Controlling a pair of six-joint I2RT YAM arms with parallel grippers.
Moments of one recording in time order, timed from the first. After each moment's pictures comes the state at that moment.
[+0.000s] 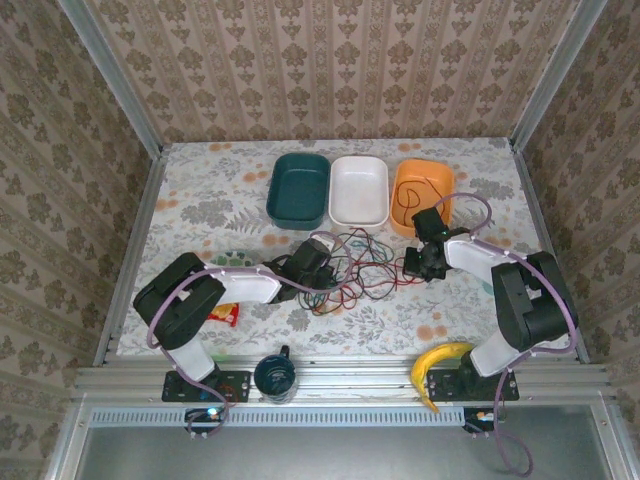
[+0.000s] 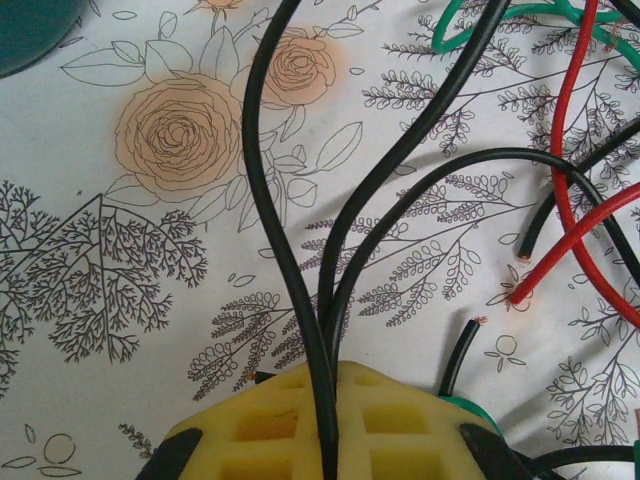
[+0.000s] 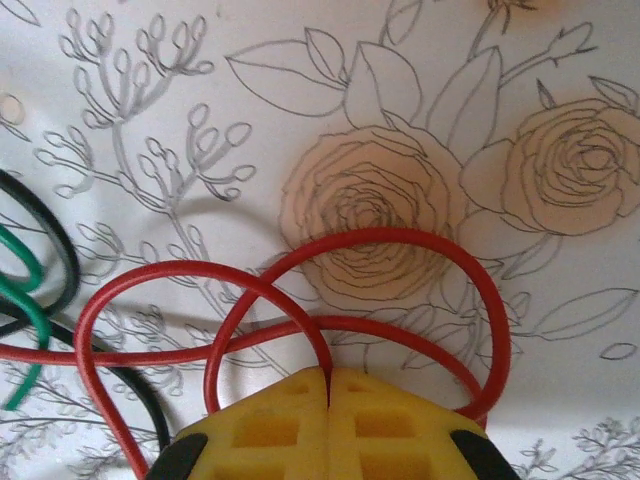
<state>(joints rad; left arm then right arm) -0.89 1.69 0.75 0.08 -0.16 -0.30 0.25 1.57 0.82 -0.51 -0.05 0.48</state>
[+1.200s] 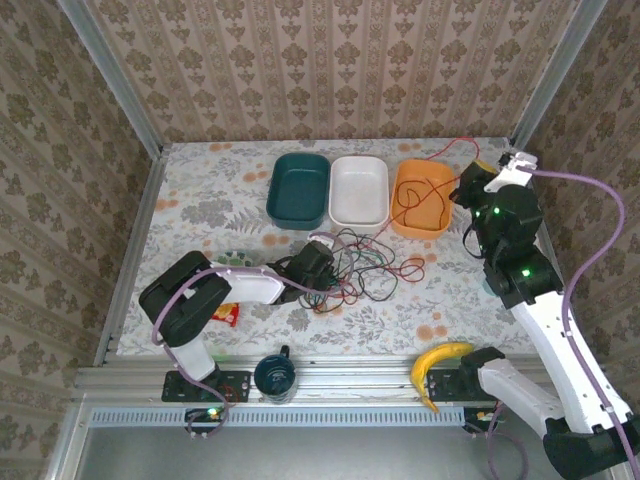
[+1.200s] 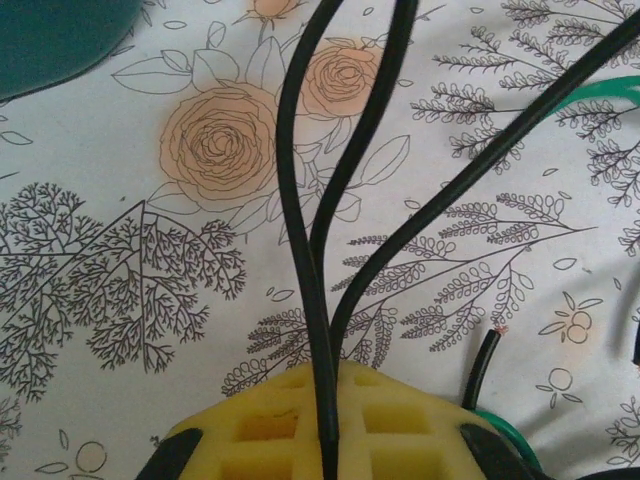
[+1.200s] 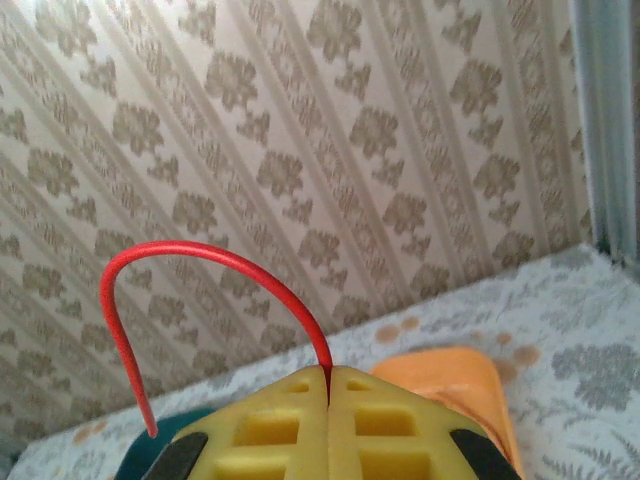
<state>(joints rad) -0.90 1.72 0.76 0.10 -0.27 -0.33 0.24 0.85 1.01 -0.19 0.37 0.41</state>
